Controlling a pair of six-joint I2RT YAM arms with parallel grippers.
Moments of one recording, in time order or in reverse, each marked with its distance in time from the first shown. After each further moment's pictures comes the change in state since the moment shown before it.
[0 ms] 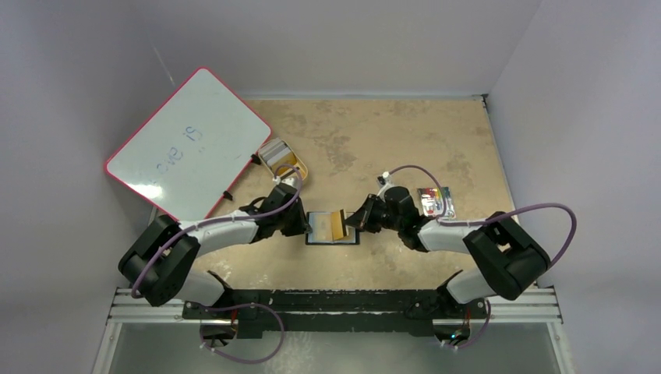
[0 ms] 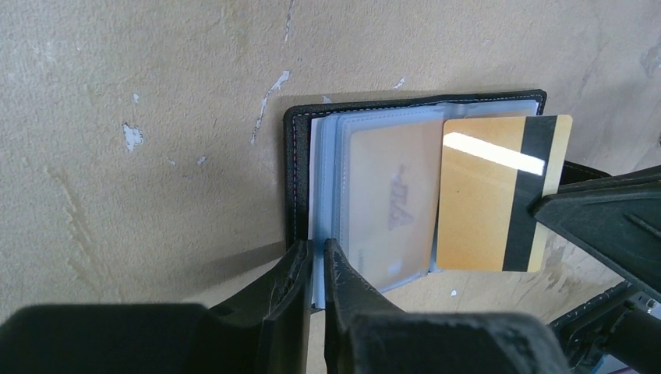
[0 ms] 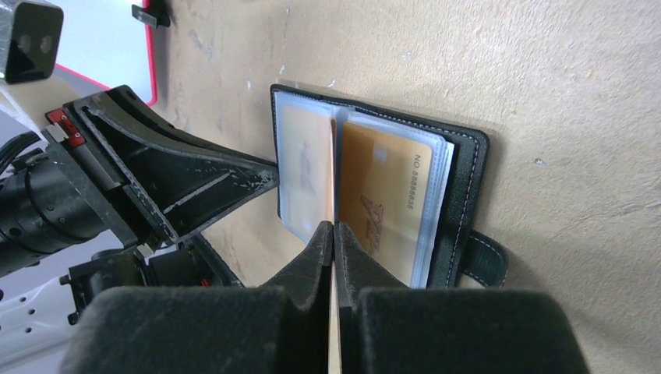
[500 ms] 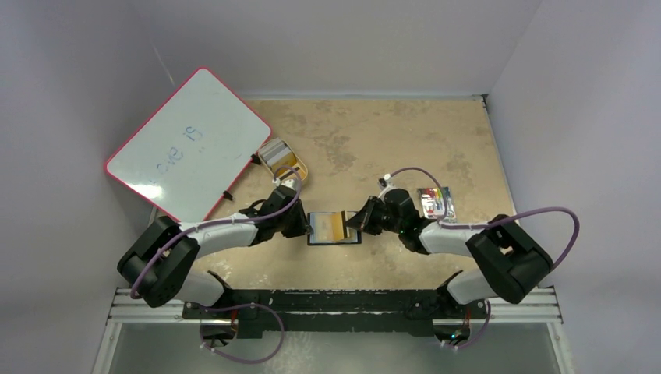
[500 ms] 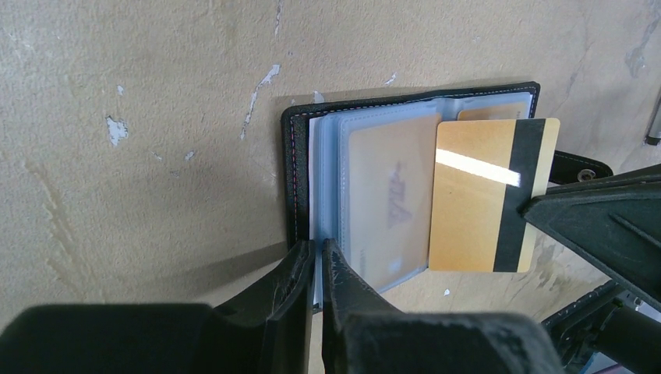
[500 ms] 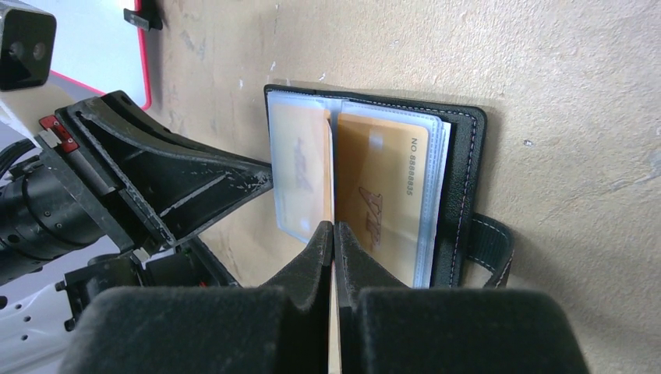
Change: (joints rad) left arm -0.013 -0.010 -0.030 0.047 -0.002 -0.026; right arm 0.018 -0.015 -0.020 -0.012 0.028 0.019
